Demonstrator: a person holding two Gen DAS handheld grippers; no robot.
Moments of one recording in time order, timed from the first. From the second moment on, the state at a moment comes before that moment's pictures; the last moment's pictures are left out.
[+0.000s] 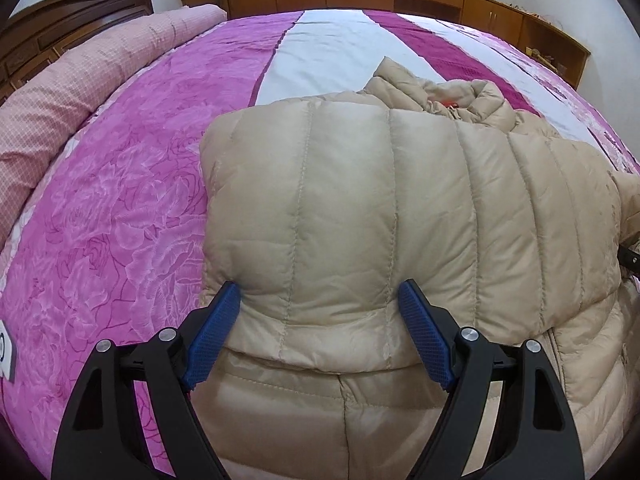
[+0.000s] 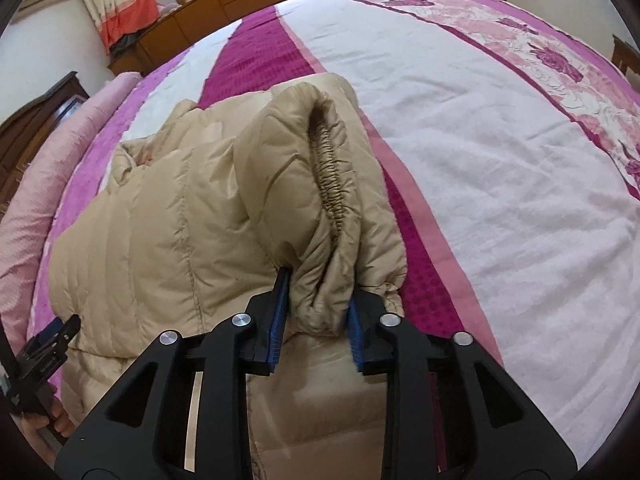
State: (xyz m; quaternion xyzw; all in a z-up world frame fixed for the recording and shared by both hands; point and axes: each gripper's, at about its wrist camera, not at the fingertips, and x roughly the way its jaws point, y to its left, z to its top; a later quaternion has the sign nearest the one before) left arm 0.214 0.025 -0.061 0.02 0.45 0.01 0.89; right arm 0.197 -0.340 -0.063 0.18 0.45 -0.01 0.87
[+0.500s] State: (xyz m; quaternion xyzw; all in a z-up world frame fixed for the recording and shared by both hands) left arm 0.138 0.063 -0.033 -0.01 0.45 0.00 0.90; right arm 0.114 -0.357 -0.026 0.17 0.44 0.03 0.88
